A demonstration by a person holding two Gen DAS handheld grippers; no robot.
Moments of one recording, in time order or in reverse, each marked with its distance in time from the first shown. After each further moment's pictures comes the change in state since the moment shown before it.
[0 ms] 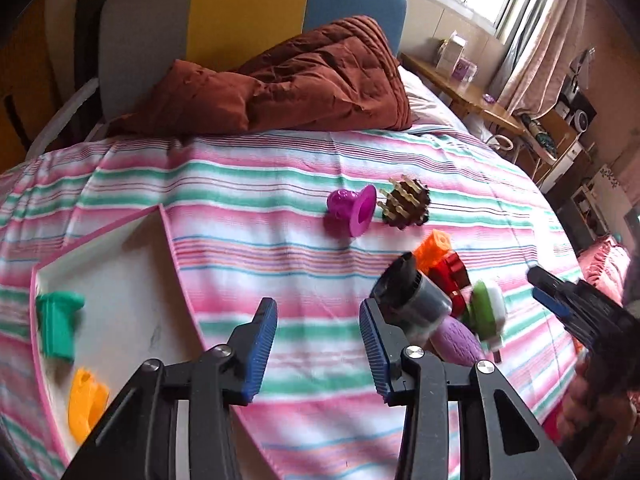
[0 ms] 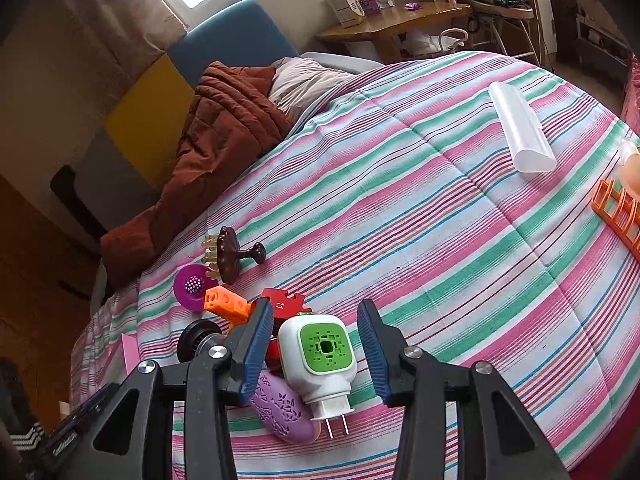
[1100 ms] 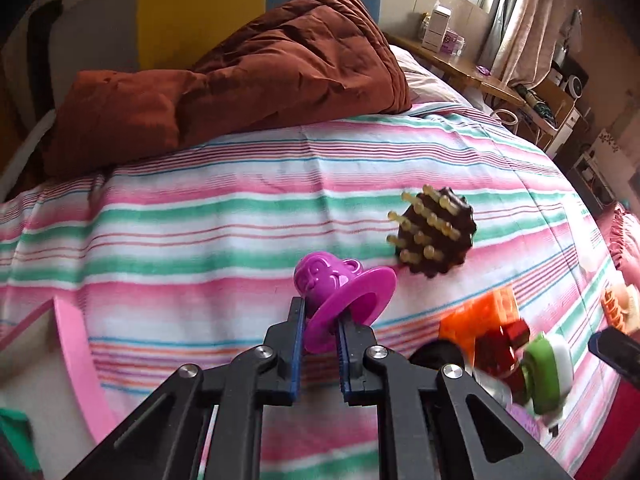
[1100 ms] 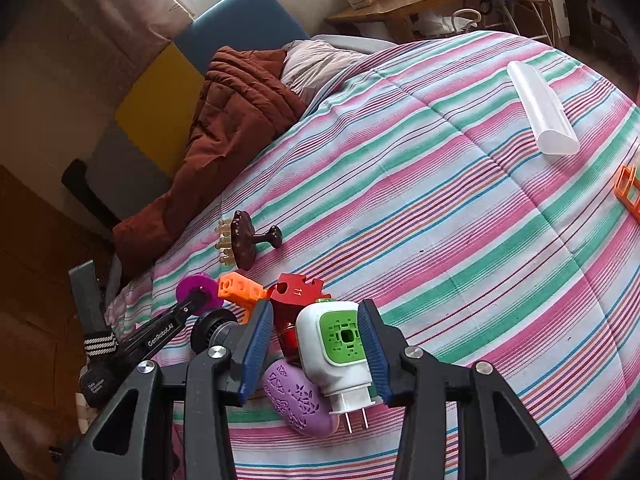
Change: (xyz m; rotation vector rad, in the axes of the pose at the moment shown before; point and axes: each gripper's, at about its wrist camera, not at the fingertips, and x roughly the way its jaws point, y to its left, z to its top) left arm 0.100 -0.018 0.040 0.120 0.012 0.011; right arm 0.012 0.002 -0.002 -0.001 0.065 0.058
